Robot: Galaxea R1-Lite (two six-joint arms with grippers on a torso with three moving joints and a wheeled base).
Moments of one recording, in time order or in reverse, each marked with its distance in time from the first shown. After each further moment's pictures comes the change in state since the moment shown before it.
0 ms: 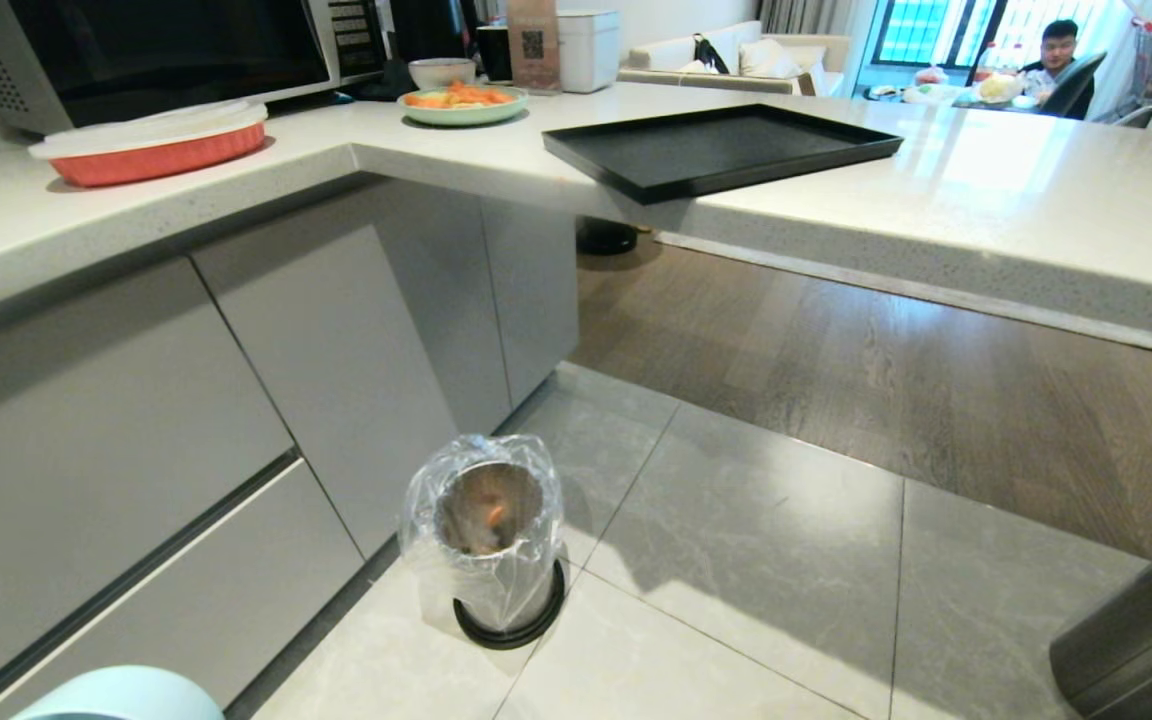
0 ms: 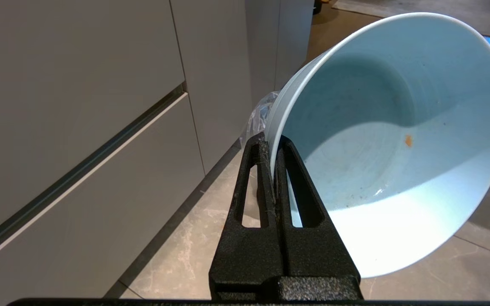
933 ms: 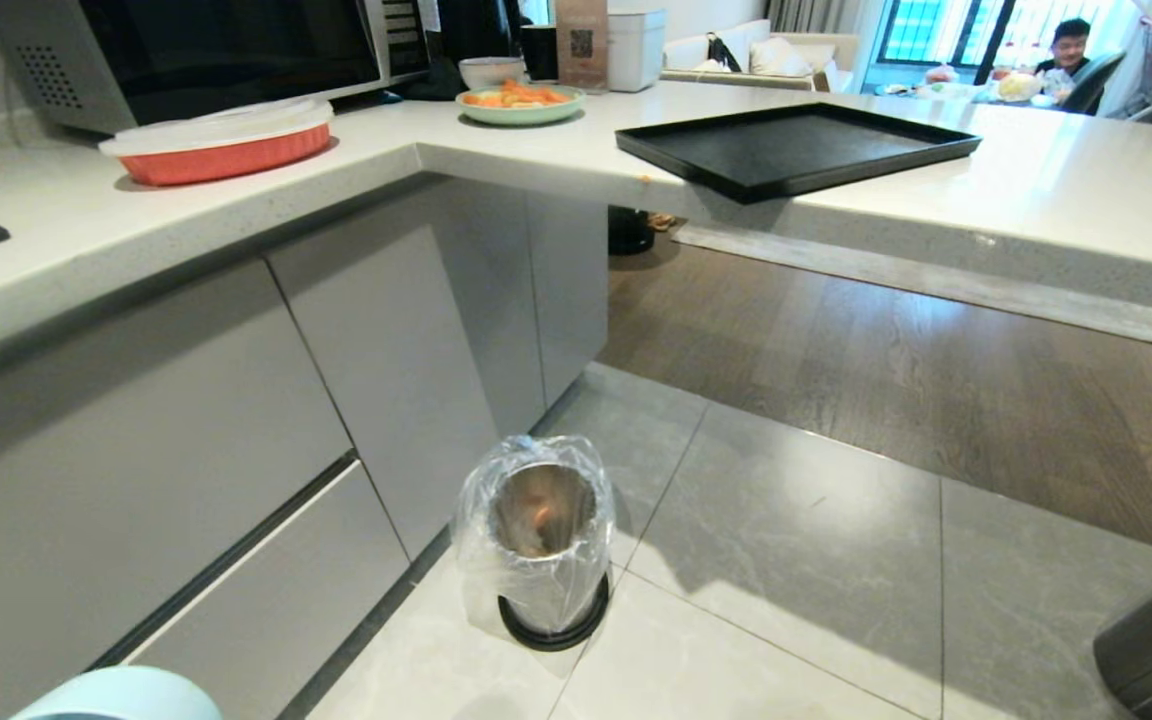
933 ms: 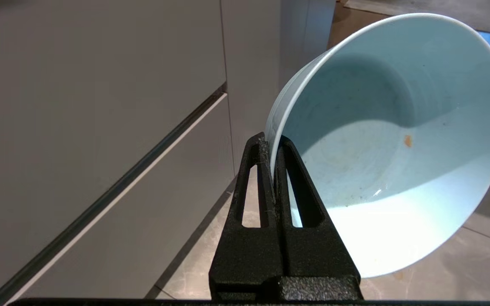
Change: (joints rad) left arm 0.000 0.000 0.000 0.000 0.001 0.000; right arm 0.000 0.000 0.000 0.000 0.001 0.000
